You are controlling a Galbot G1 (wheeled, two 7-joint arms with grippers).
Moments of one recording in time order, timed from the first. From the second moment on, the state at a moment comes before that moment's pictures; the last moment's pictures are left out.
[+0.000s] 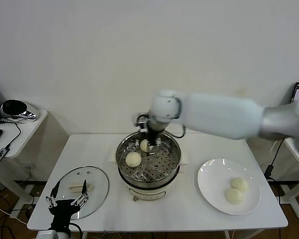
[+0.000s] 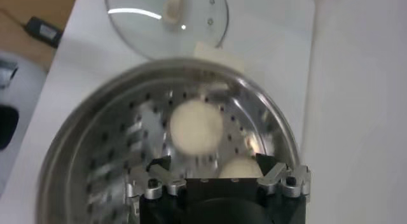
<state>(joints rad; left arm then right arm) 1.79 -1.31 -0.60 -2.26 -0.17 0.10 -0.25 0.70 1.00 -1.32 1.54 0.47 -0.52 -0.97</state>
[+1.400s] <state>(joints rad) 1.84 -1.32 -0.60 -2.26 -0.13 0.10 -0.25 -0.19 0.26 -0.75 1.71 -0.17 -0.20 -1.05</state>
